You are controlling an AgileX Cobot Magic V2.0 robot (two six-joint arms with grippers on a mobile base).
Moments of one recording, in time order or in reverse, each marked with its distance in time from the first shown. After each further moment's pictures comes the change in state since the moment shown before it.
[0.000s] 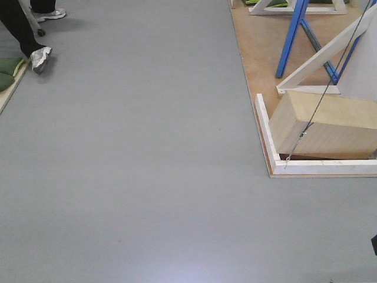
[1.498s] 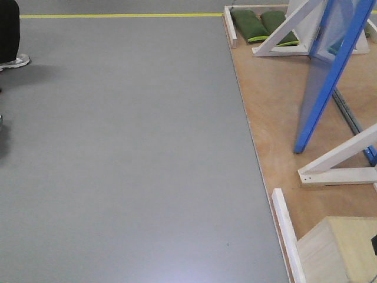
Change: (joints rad) left arm 0.000 0.000 0.000 0.000 0.000 0.000; right arm 0.000 0.000 0.000 0.000 0.001 0.000
